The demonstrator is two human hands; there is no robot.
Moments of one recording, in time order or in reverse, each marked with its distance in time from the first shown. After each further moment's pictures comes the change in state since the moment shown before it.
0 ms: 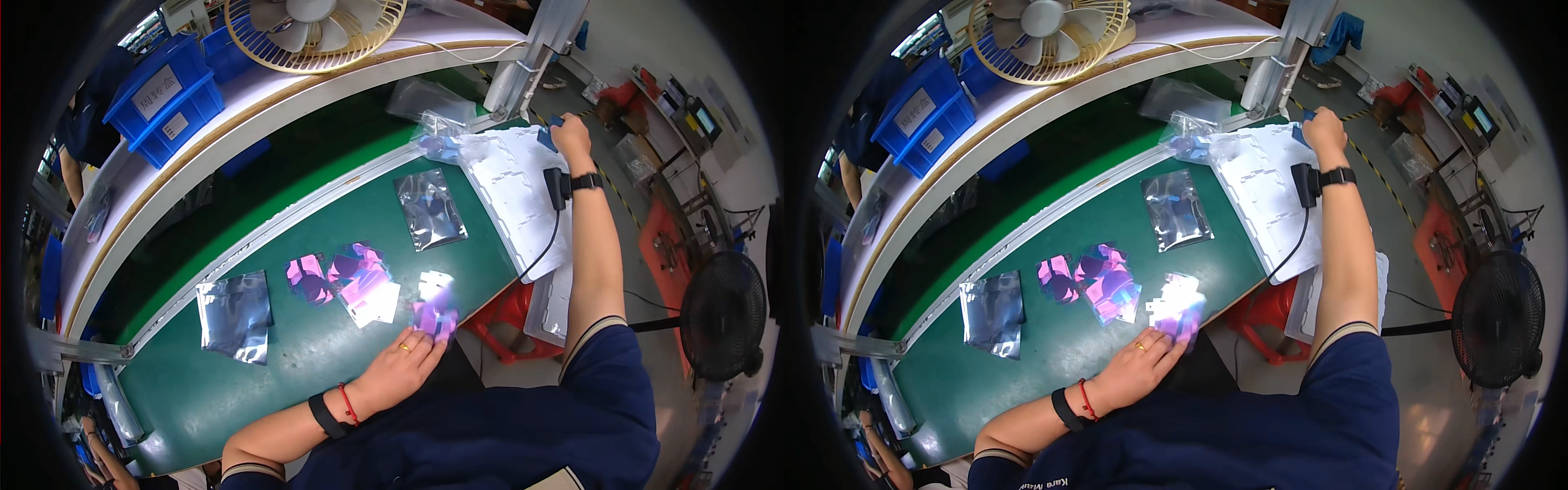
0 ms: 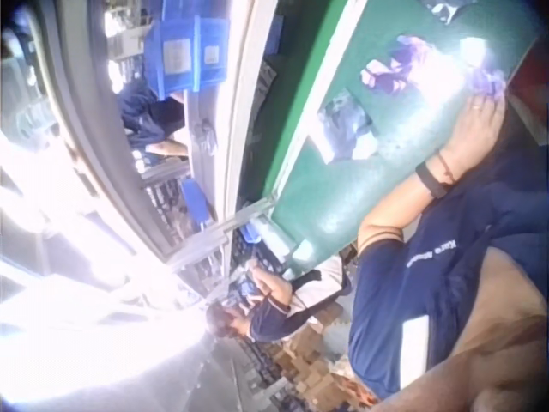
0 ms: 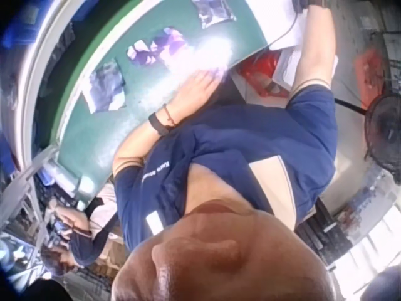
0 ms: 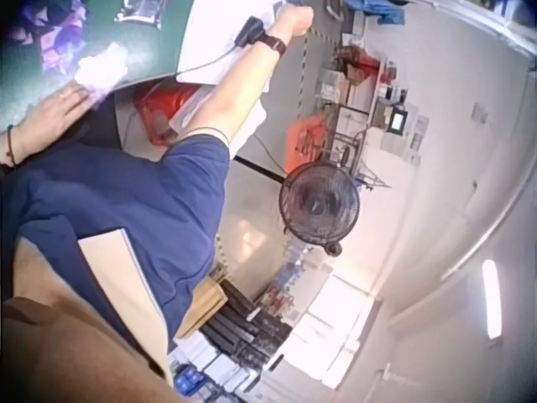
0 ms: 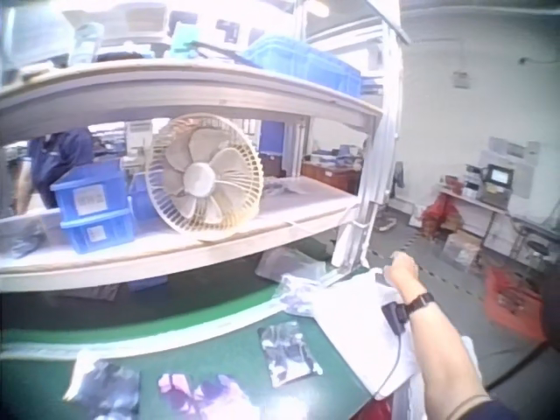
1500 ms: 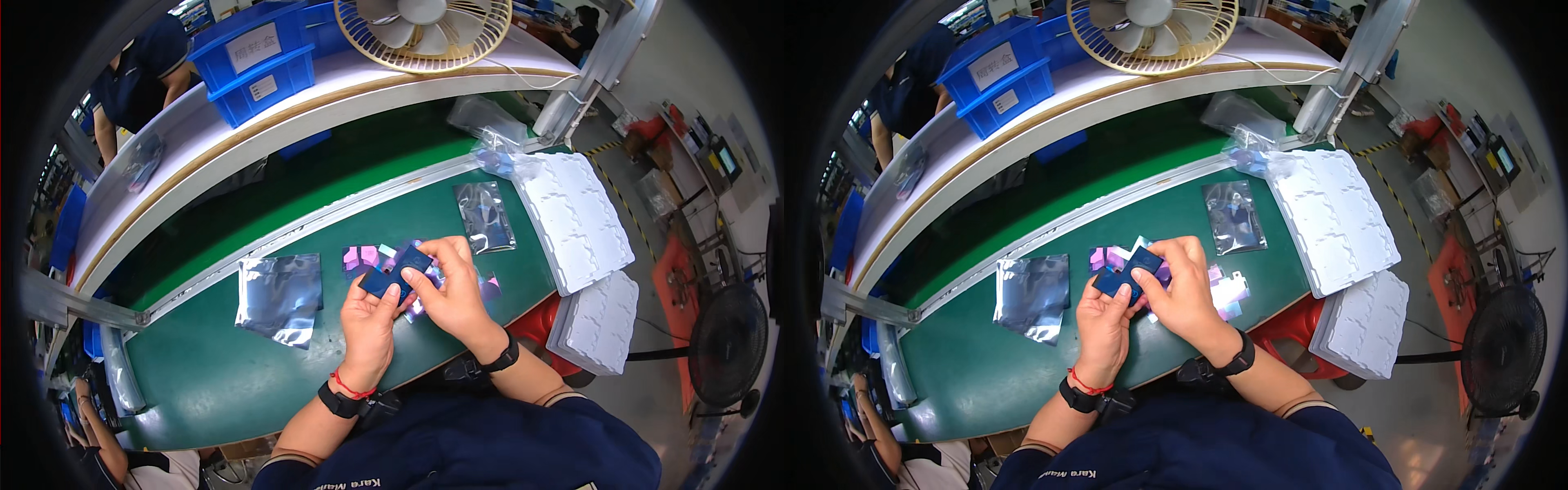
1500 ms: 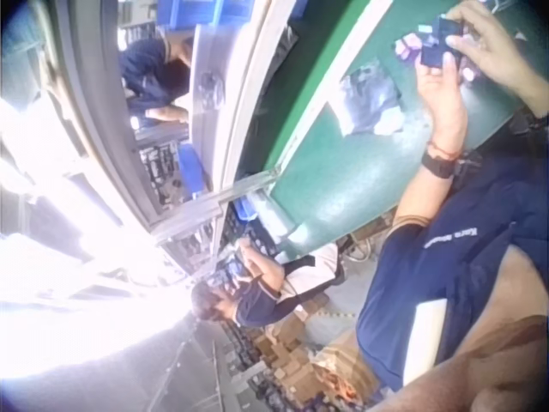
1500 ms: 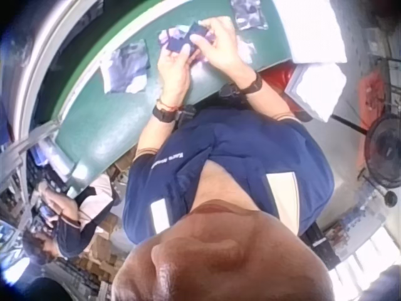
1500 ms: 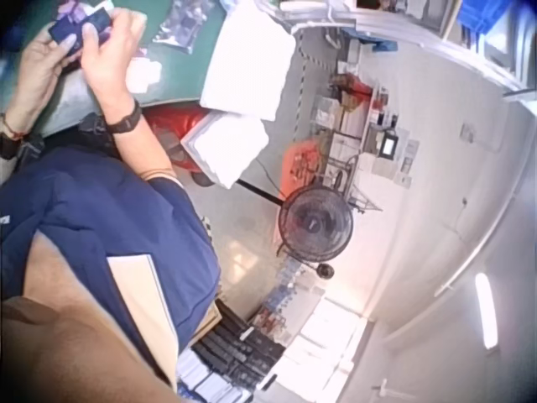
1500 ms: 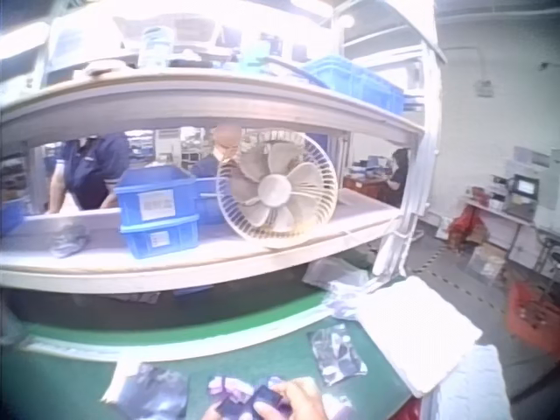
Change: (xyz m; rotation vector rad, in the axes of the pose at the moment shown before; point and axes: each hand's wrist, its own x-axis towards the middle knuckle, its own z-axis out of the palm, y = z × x) left_hand -0.019 -0.046 -0.046 -1.579 1.155 -0.716; right_hand -0.346 -0.186 -0.052 1.070 -0.367 -0.526
